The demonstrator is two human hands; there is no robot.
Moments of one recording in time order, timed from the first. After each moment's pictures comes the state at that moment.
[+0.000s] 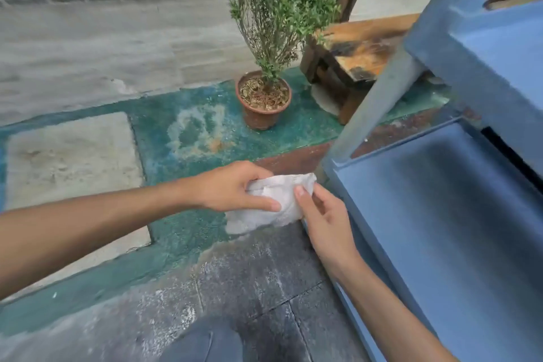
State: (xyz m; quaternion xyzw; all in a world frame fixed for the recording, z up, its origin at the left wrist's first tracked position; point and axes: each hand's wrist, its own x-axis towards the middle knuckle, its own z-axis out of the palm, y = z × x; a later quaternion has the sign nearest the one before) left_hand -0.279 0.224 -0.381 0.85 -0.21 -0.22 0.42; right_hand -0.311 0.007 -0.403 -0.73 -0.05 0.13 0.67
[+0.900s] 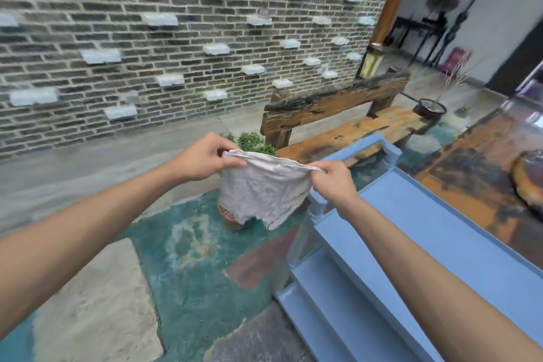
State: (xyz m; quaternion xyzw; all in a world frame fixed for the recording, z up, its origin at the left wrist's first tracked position) left_hand -0.213 0.312 0.124 0.87 -0.20 -0.03 0.45; right_hand -0.224 0.026 0.106 -0.89 0.03 -0.01 0.45
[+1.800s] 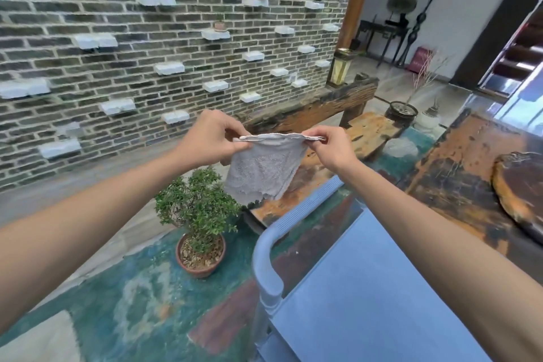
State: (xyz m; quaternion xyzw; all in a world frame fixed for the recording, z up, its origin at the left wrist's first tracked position) left_hand 0.035 0.152 0.188 0.89 -0.26 0.14 0.34; right_hand 0.071 -0.129 0.143 -0.90 -0.01 -0.12 0.43
